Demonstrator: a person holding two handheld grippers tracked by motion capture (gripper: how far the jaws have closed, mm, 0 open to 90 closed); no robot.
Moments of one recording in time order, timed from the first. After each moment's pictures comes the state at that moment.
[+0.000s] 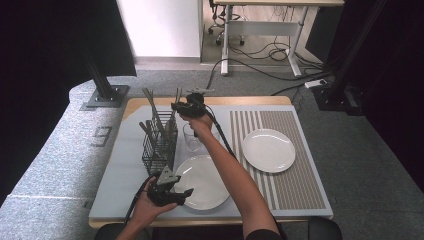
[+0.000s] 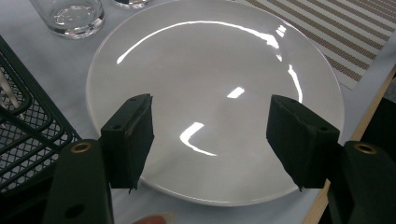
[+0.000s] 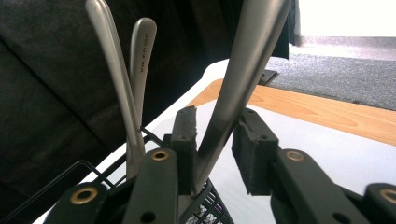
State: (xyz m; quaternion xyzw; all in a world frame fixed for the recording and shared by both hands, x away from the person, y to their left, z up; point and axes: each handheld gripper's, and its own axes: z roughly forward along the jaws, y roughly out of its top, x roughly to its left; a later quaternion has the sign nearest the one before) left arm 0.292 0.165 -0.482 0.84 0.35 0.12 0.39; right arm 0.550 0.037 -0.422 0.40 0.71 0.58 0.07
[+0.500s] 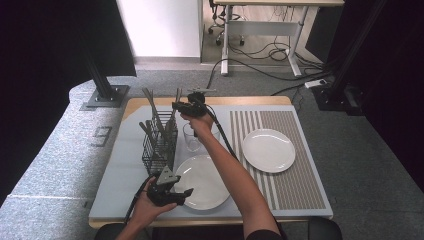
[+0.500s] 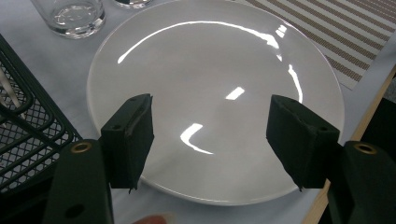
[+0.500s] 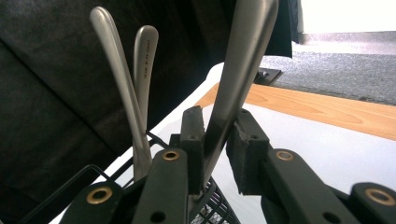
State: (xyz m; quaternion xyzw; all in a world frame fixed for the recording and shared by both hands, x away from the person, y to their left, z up) left arm 0.292 0.165 -0.482 0.84 0.35 0.12 0.39; right arm 0.549 0.034 -0.420 0.41 0.70 0.58 0.06
